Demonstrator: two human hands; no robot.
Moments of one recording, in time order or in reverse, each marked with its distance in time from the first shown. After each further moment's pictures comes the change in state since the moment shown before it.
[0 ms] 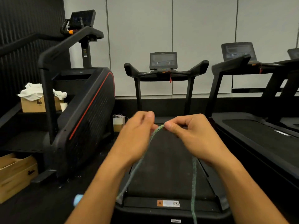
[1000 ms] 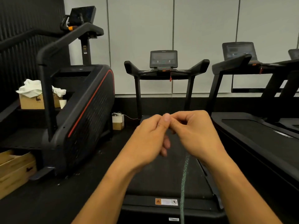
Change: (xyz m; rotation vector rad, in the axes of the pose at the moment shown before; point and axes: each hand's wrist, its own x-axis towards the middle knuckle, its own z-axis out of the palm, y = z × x) left_hand -0.008 0.002 0.018 -0.090 -0.178 0.124; right_hand -0.004 -0.016 0.005 0.059 0.092 -0.009
